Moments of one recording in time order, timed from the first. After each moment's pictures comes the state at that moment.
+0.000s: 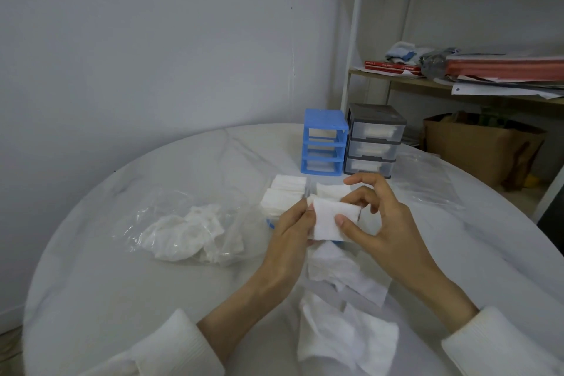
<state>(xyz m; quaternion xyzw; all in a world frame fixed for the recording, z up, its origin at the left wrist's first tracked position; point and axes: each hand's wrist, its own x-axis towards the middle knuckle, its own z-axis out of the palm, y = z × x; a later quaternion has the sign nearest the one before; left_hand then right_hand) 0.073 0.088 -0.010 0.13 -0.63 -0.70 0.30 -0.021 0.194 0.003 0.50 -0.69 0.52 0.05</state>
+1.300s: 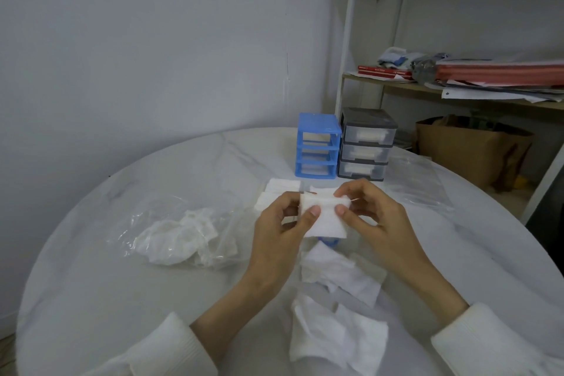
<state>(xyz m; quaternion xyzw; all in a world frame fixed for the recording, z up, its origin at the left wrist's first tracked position) 0.067 0.077 -0.017 0.11 -0.70 -0.60 0.39 -0.036 0.193 -0.002 0.47 -0.67 0.57 0.01</state>
